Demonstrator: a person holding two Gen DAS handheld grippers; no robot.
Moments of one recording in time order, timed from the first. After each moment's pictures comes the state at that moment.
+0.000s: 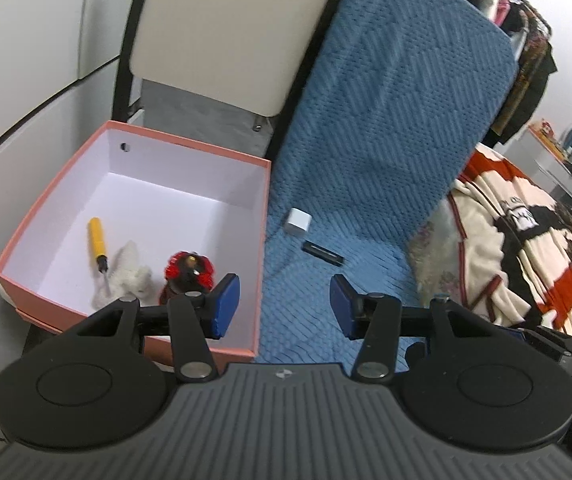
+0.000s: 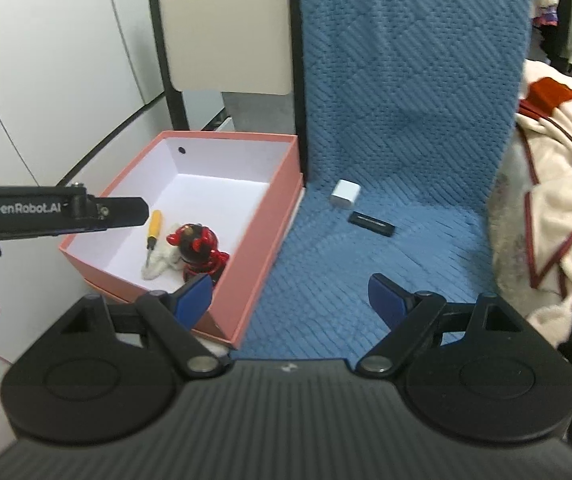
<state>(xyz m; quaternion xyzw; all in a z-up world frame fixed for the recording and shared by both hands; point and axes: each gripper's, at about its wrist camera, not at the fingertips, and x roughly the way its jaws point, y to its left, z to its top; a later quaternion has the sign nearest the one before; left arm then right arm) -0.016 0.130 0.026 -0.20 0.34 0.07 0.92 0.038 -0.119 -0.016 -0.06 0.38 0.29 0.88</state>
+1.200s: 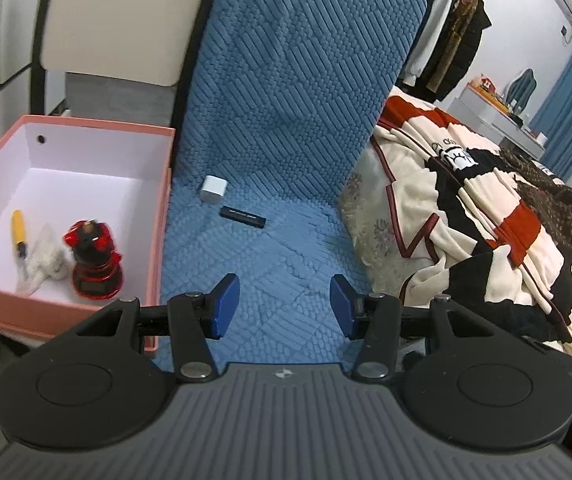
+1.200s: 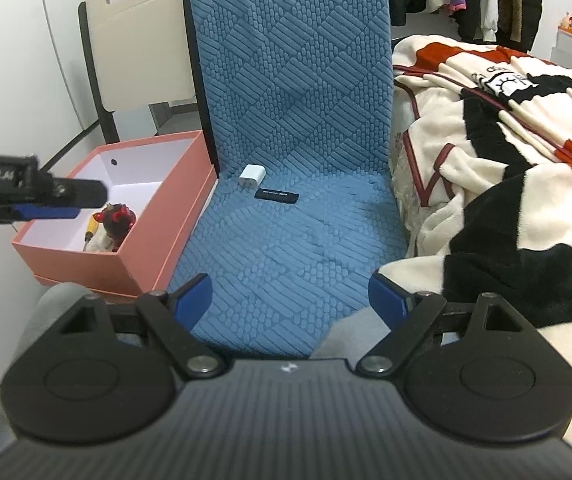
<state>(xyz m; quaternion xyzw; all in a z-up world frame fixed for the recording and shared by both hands) -0.011 0.051 0.001 -0.16 0.35 -0.03 0.92 0.000 -0.233 -0.066 -0.01 0.35 0.22 0.91</state>
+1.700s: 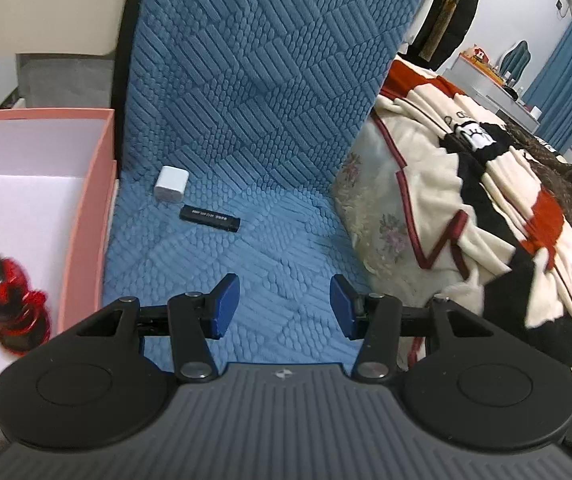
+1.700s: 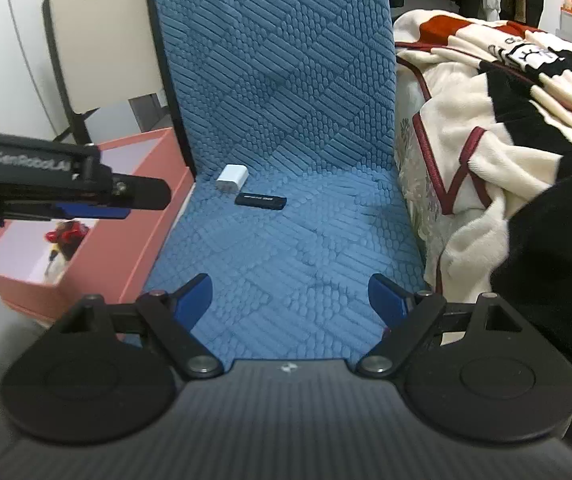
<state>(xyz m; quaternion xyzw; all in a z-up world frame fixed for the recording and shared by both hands) 0.123 0.026 -0.062 -0.15 0.38 -0.06 0.91 0.085 -0.220 -0.119 0.01 0.36 0.21 0.91</state>
